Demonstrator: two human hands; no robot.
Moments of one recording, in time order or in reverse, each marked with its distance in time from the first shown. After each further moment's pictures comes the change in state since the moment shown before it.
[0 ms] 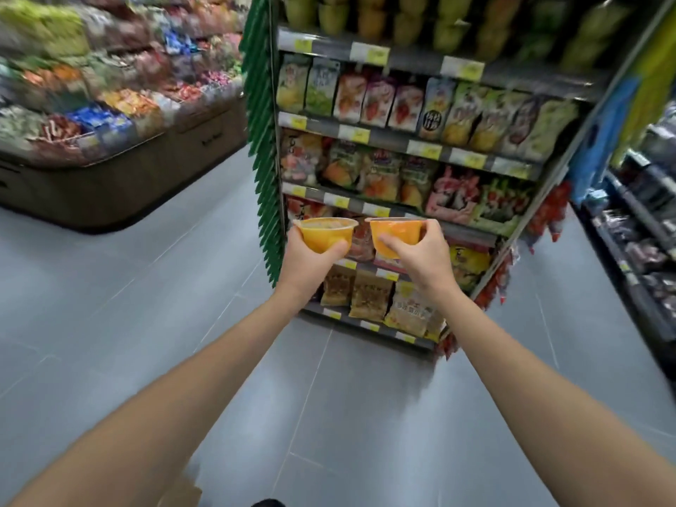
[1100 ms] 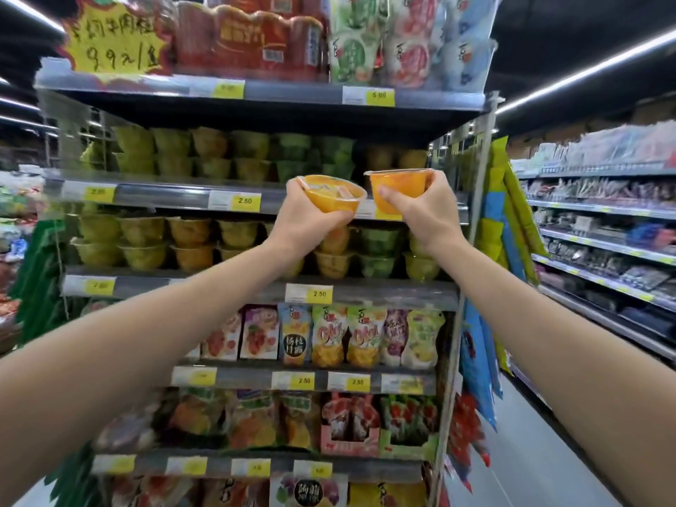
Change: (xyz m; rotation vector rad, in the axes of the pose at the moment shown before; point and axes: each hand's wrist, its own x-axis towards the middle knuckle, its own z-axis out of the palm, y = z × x) left_hand 0.319 0.339 0.254 0.008 -0.165 0.696; right_hand 0.375 -0.152 -0.267 -0.002 0.531 -0.482
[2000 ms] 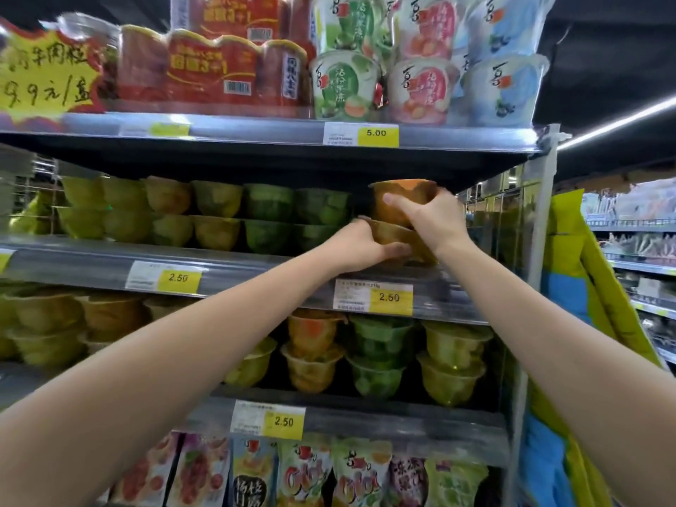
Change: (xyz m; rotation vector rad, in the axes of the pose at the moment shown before) left_hand 0.198 -0.022 0.123 0.338 -0.341 0.127; right_hand 0.203 0.076 0.038 0.016 -0.042 -0.021
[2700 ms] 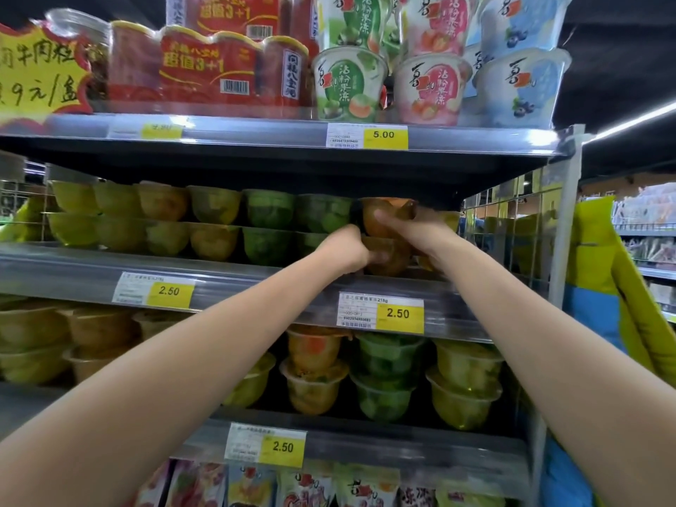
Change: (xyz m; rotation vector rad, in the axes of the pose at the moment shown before) left_hand 0.030 -0.025 -0.008 0.136 0.000 -0.239; right_hand 0.022 0.004 0.025 -0.066 -0.230 0.129
